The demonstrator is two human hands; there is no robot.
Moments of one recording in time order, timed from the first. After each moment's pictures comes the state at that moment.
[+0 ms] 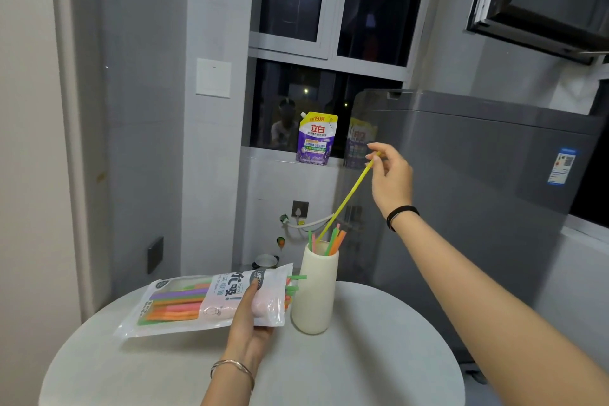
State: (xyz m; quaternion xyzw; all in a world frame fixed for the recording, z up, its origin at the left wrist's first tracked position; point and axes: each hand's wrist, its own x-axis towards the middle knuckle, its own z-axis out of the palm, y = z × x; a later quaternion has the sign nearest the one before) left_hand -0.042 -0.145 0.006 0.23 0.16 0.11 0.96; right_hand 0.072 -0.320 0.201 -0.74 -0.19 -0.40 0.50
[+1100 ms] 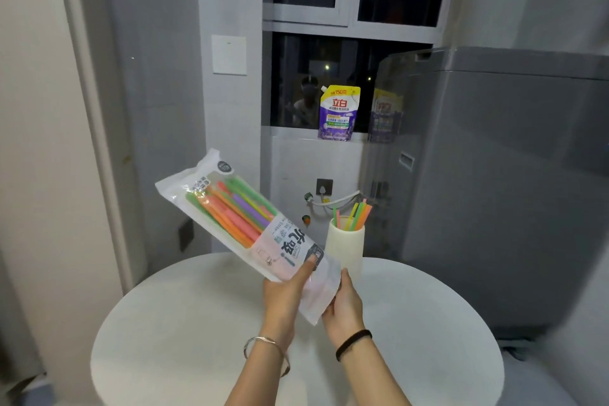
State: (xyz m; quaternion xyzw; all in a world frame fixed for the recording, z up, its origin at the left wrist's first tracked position) left_hand -0.039 -0.157 -0.009 0.51 0.15 0.22 0.82; right_hand -0.017 -0.236 -0.007 -0.39 0.08 0.10 0.91
